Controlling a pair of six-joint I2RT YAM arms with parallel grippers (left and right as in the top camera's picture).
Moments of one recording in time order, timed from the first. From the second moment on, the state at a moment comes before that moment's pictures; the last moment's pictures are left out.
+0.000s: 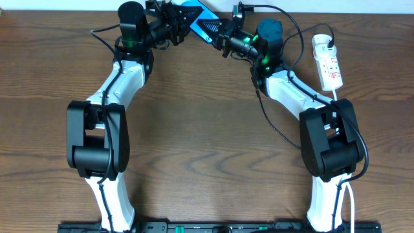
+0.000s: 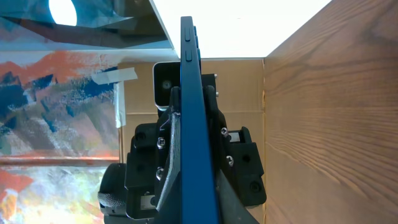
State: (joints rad) left arm -0.11 2.07 1.49 0.56 0.89 -1.44; right arm 0.35 2.13 1.47 0.73 -0.78 1.61
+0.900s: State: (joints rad) left arm -0.11 2.07 1.49 0.56 0.90 -1.44; right arm 0.35 2.13 1.47 0.73 -0.78 1.61
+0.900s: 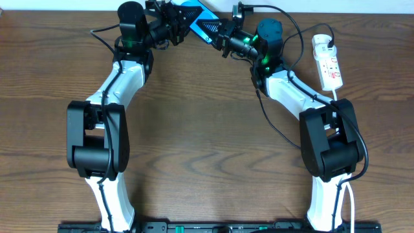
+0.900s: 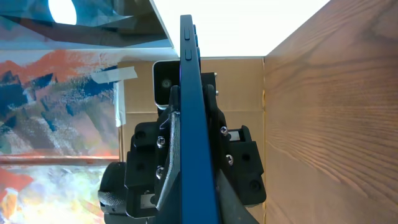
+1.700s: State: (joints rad) left arm -0.08 2.07 1.49 0.57 0.88 -1.40; right arm 0.38 2.13 1.46 0.71 -0.92 1.57
